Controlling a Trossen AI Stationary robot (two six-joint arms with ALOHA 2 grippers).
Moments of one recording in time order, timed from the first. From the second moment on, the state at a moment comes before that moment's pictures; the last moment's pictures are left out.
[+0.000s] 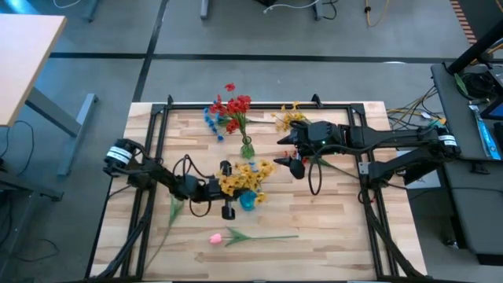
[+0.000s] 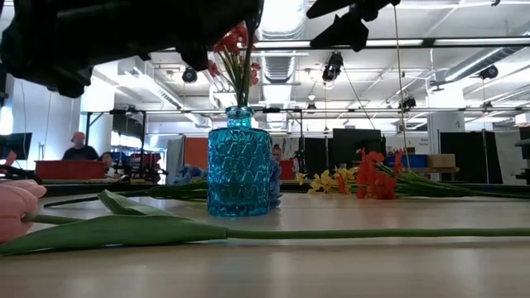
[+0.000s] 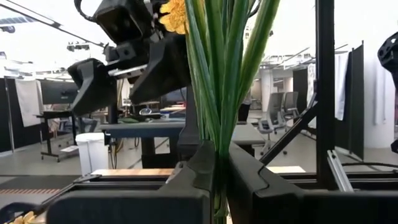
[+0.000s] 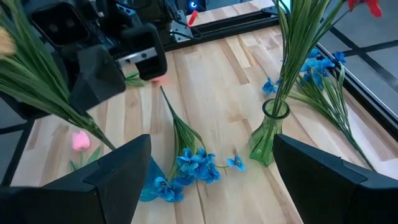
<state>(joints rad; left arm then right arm) -0.32 1.78 0.55 1.57 -0.38 0.15 -0.06 1.26 1.08 -0.33 0.03 0.19</state>
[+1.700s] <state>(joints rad) -0.32 1.79 0.44 1.54 -0.39 -0.03 -0.06 1.26 1.08 -0.32 0.03 0.20</state>
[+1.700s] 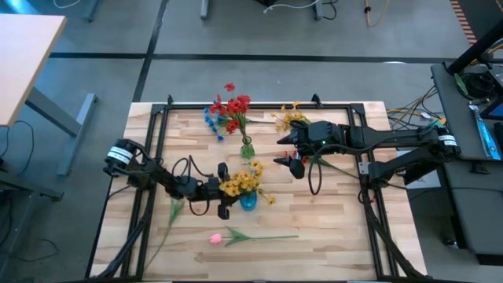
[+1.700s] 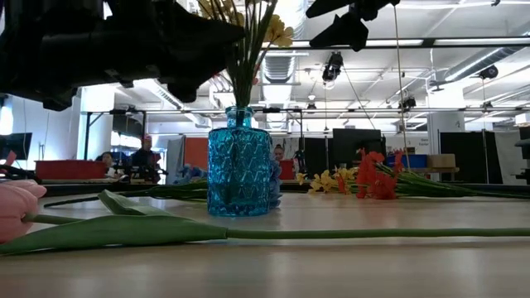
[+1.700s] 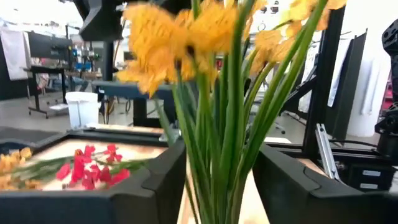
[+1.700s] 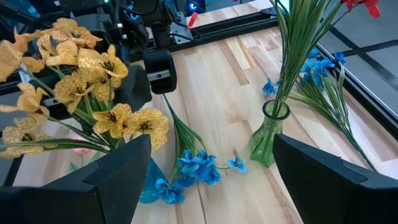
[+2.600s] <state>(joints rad) -0.33 1.70 0.16 1.32 -0.38 -0.41 -0.06 1.26 1.08 -0.34 0.03 0.22</state>
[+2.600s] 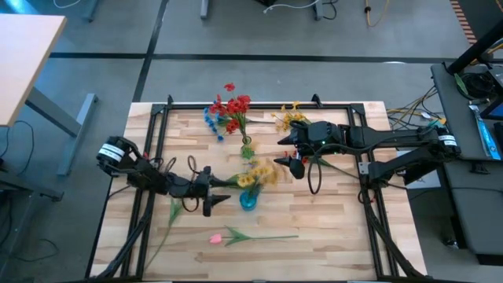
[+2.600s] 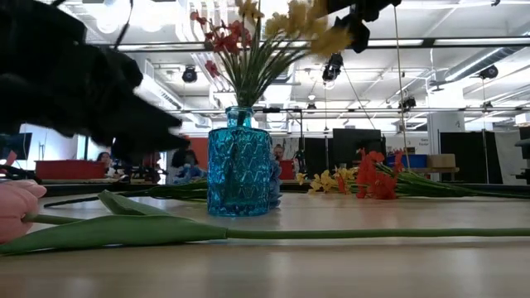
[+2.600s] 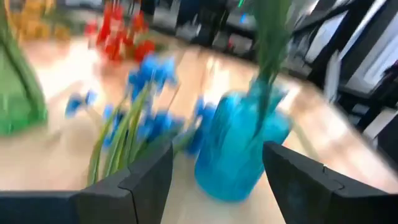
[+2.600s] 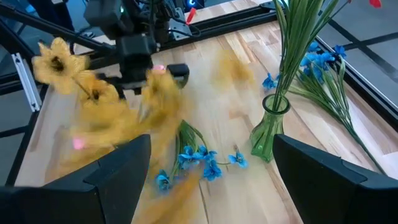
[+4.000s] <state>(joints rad) -0.26 1.56 0.55 0.05 -0.46 -0.20 -0.06 1.26 1.08 -0.36 0.03 0.24</state>
